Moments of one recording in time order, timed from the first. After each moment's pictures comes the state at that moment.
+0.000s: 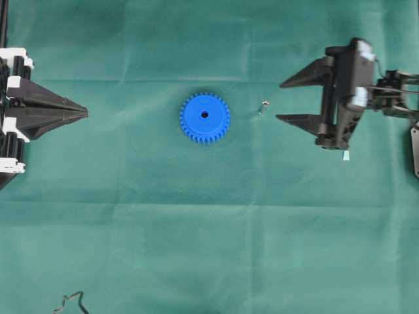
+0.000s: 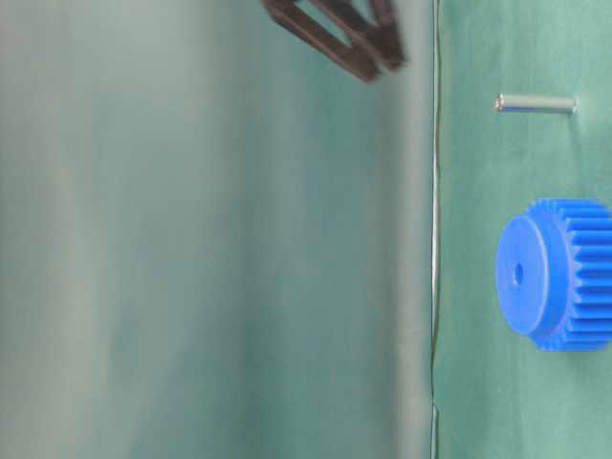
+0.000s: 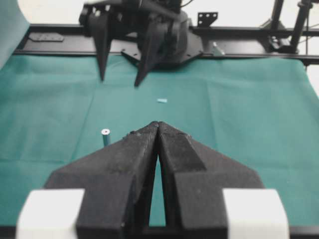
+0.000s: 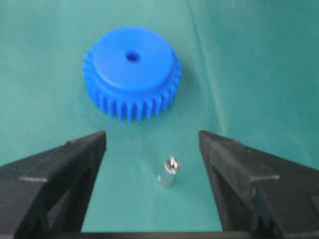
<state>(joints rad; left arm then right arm) 0.00 -0.97 1.16 0.01 -0.21 -0.01 -0.19 -0.31 1.03 0.07 -0.21 0.02</state>
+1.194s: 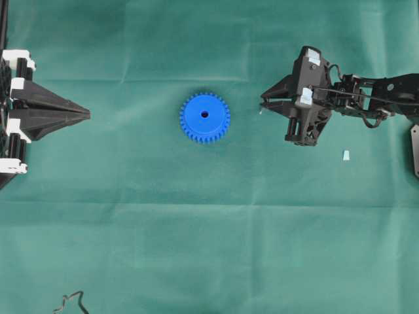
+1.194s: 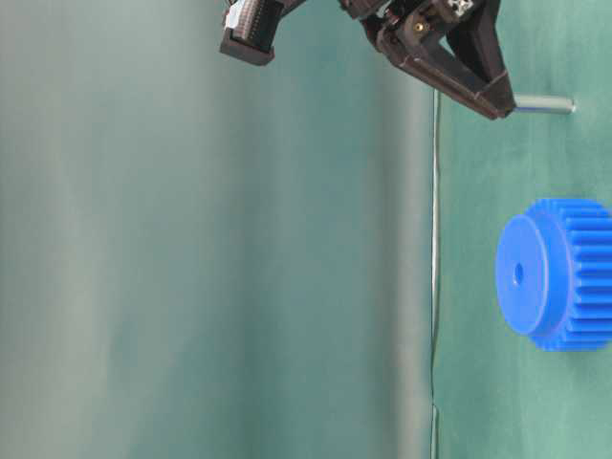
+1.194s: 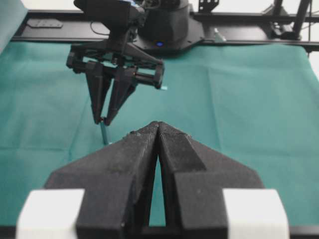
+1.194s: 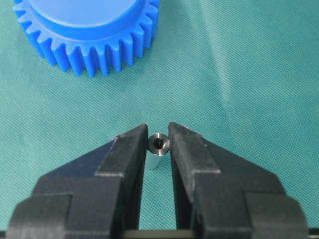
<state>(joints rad) 0.00 -0.96 1.16 0.01 -0.18 -0.01 -0.23 -0.01 0.97 0.08 -0.34 0.02</state>
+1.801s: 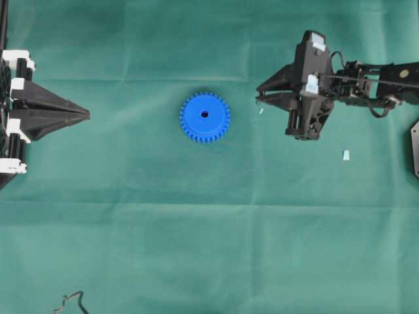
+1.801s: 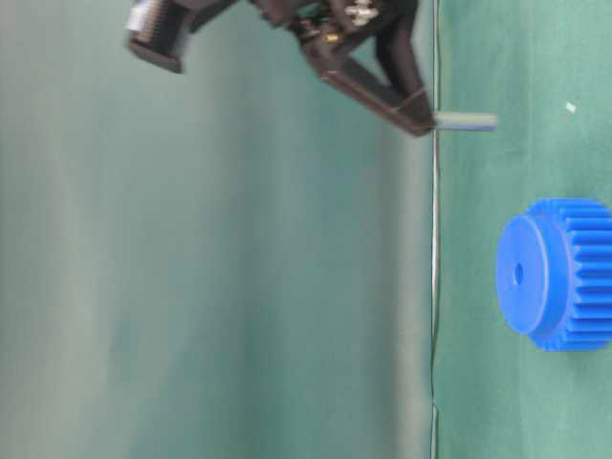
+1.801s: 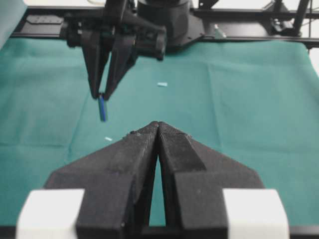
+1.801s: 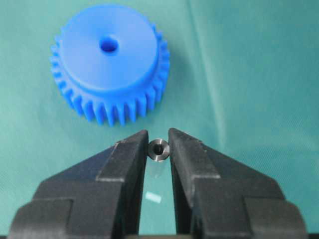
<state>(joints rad) 0.00 -0.96 1.16 0.01 -0.17 -0.01 -0.22 -0.18 0.87 0.08 -0.04 0.02</state>
